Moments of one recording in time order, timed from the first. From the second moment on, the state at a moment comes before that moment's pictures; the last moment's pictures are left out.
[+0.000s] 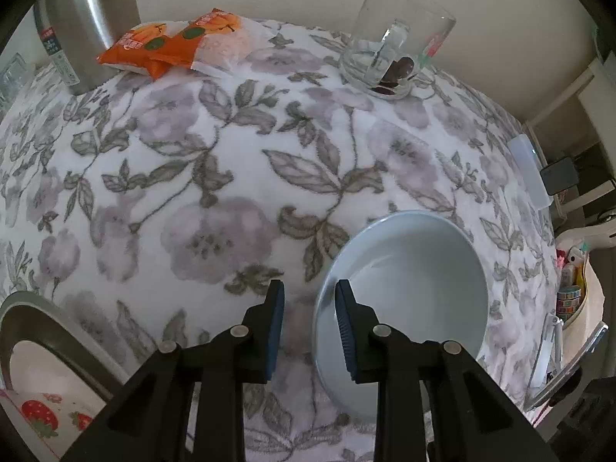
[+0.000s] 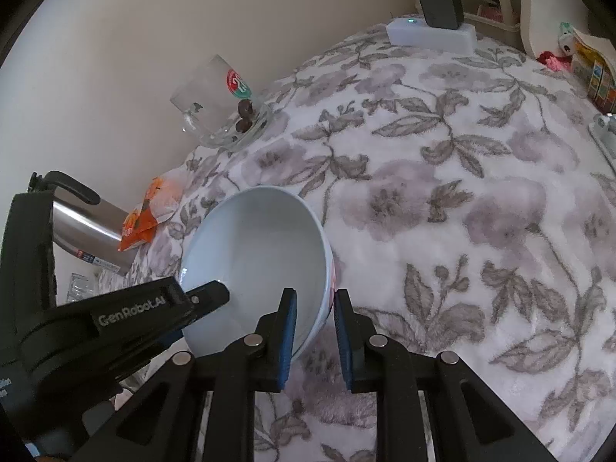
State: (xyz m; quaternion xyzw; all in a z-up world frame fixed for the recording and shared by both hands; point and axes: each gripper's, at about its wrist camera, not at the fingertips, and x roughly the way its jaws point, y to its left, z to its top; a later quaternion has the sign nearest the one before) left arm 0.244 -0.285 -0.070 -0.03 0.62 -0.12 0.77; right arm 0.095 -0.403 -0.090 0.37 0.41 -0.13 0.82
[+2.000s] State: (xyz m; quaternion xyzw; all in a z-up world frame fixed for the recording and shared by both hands) left arm 0.139 -0.115 0.088 -0.15 0.49 -0.21 0.83; right arm 0.009 -0.247 0.066 0.22 0.35 -0.07 0.91
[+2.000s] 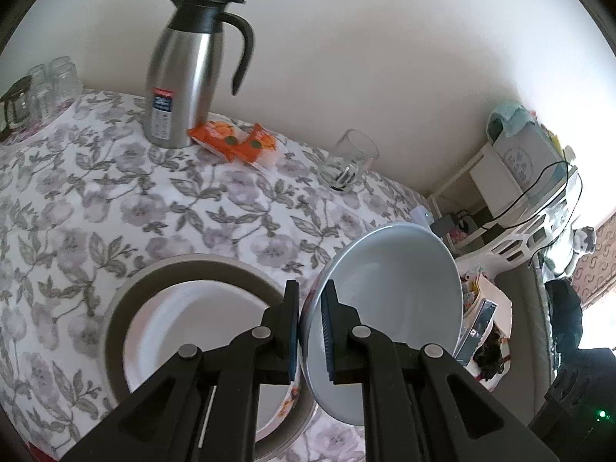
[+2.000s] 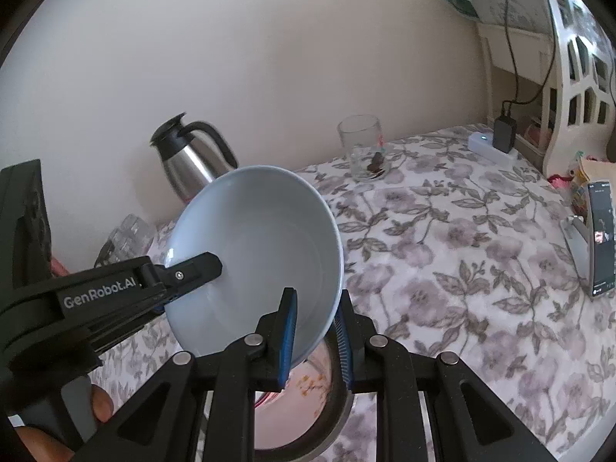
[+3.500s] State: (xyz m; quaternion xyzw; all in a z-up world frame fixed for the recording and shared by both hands) left arm 0.115 -0.025 0.047 -0.22 0.50 -0.20 0.82; right arm 0.024 -0.177 0.041 0.17 0.42 -0.02 0.89
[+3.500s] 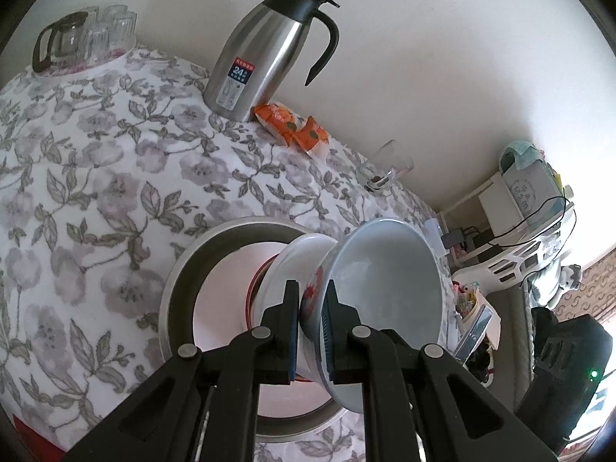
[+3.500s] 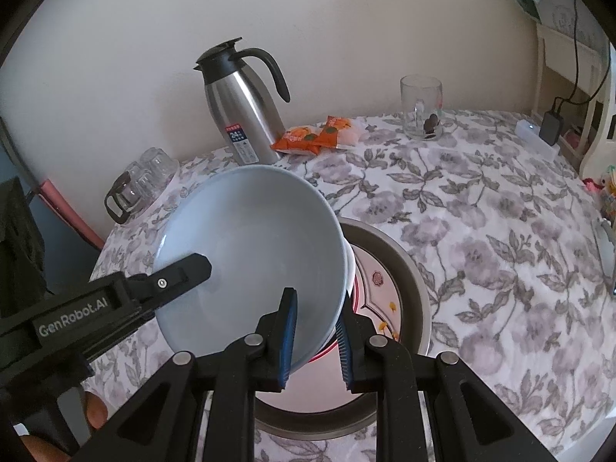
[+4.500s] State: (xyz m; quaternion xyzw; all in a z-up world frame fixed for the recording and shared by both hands) left arm 0.121 -0.024 0.030 -0.24 0.53 -0.18 0.80; right arm 0.038 -0.165 0.034 0.11 0.43 -0.05 0.90
